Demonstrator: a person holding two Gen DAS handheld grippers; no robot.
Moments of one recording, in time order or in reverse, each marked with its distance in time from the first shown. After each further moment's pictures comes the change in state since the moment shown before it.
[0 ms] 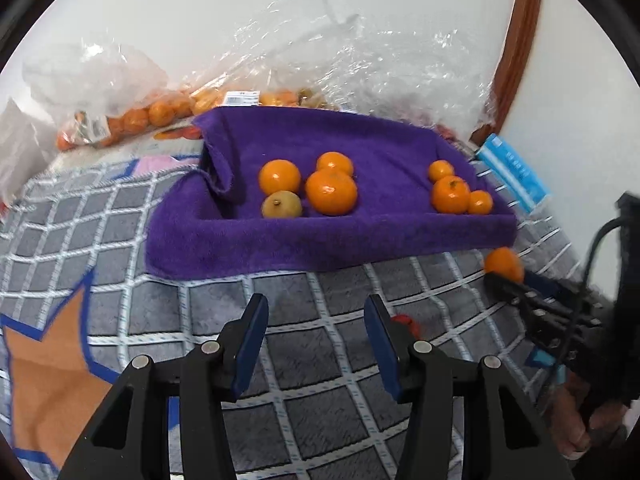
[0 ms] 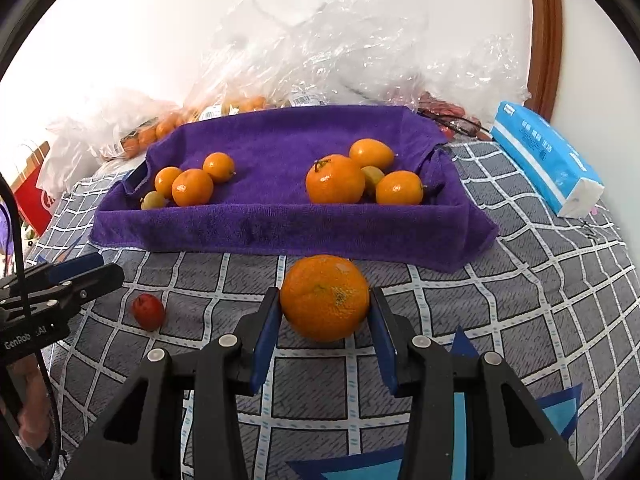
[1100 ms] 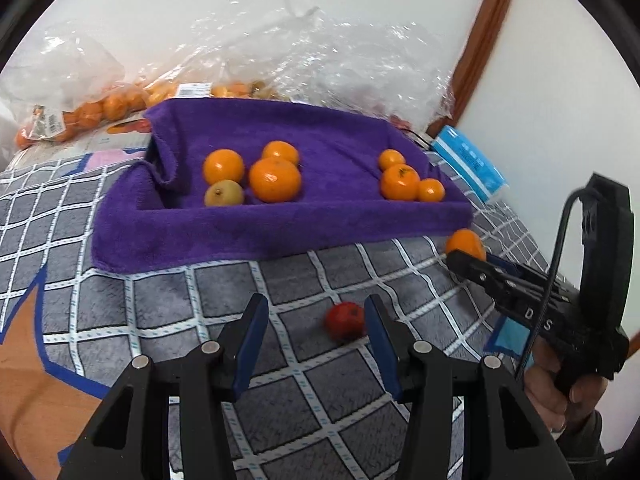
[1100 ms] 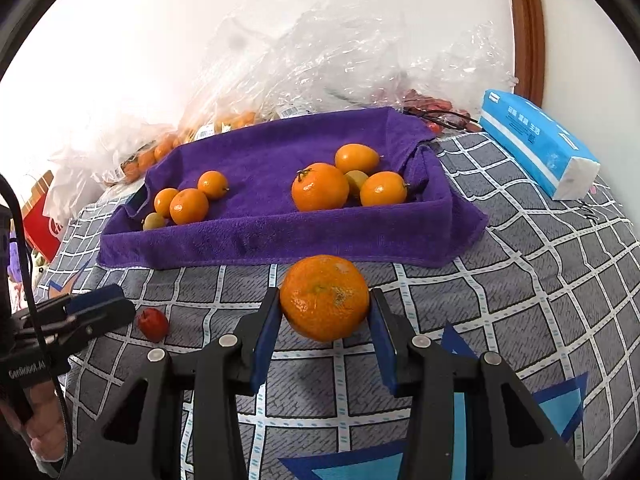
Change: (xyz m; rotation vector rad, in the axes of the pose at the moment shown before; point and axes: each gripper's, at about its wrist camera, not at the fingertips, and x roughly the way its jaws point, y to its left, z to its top) left arm 0.004 -0.015 -0.005 0.045 0.032 -0.144; right arm -0.007 -0.014 -0.003 0.084 -0.051 0.038
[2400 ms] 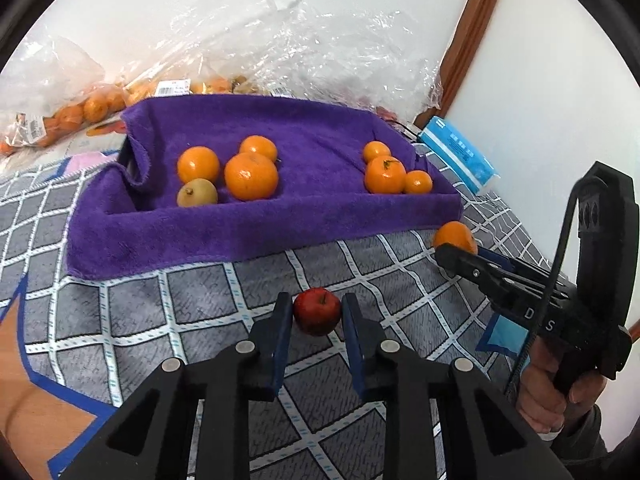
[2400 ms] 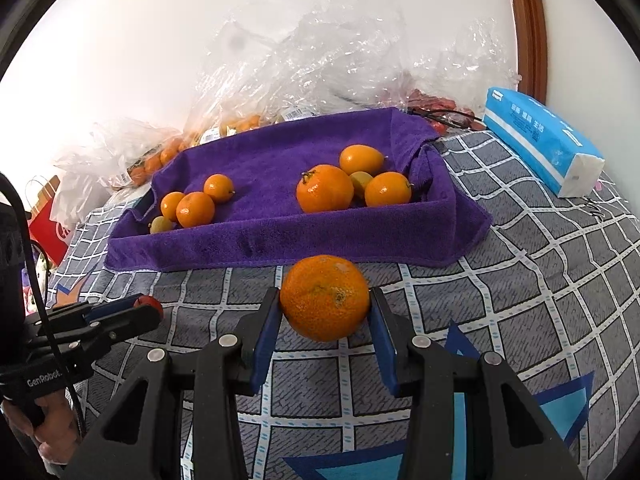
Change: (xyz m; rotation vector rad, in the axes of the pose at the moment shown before) left arm 0.005 -0.007 0.003 0.019 0.010 -0.022; right arm -0.003 0.000 -0.001 0.006 -0.011 0.031
